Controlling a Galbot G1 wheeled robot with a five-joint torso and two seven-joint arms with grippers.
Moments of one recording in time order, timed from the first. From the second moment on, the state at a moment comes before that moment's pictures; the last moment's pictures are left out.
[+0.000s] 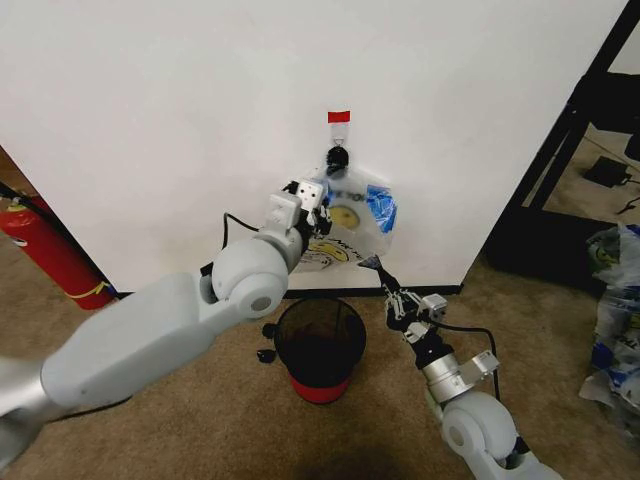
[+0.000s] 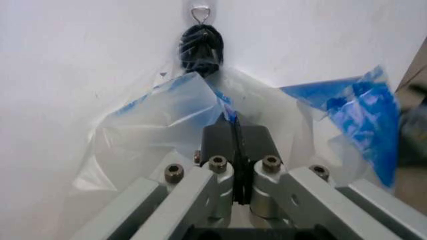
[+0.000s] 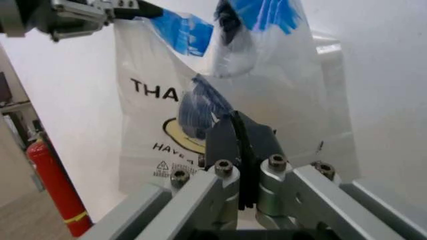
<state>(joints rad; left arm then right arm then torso) 0.36 -0.93 0.32 -2.05 -1.09 0.37 -0.70 -1.36 1.17 0.30 2.02 0.58 0.17 -0.09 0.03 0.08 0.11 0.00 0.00</state>
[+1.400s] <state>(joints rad) 0.68 -1.02 0.15 -2.11 -0.98 0.26 -0.61 -1.05 0.81 0.31 2.09 0.70 -0.04 0.15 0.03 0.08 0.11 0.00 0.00</state>
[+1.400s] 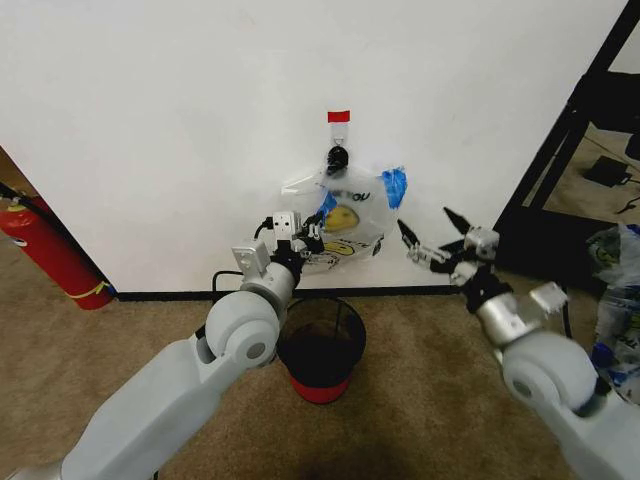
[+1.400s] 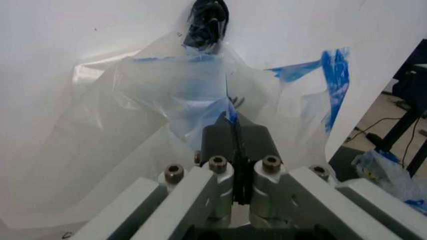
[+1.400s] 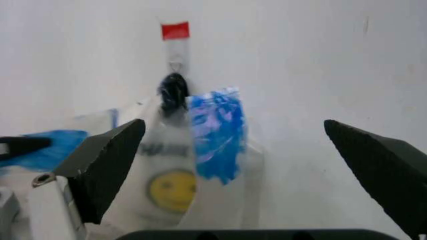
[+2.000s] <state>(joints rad) 0.70 -0.99 0.14 -2.13 -0.98 0.26 -0.61 -0.72 0.89 0.03 1.85 0.64 -0.10 0.17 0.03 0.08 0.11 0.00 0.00</state>
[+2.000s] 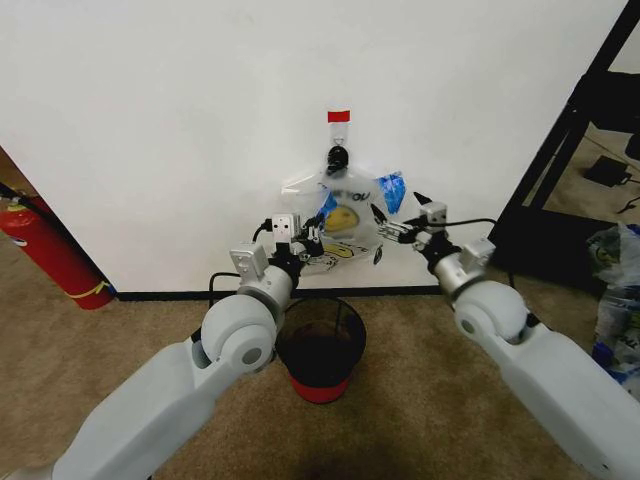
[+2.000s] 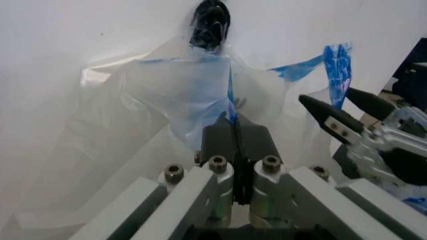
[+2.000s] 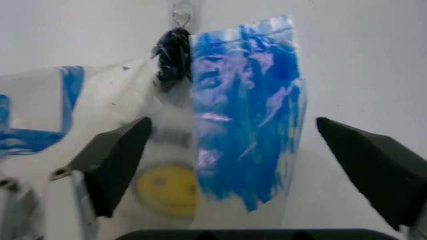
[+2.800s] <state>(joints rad) 0.72 -0.99 0.13 -2.13 -0.98 0.26 -0.60 -0.78 0.89 0.06 1.89 0.65 -0.12 0.18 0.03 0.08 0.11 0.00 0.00</state>
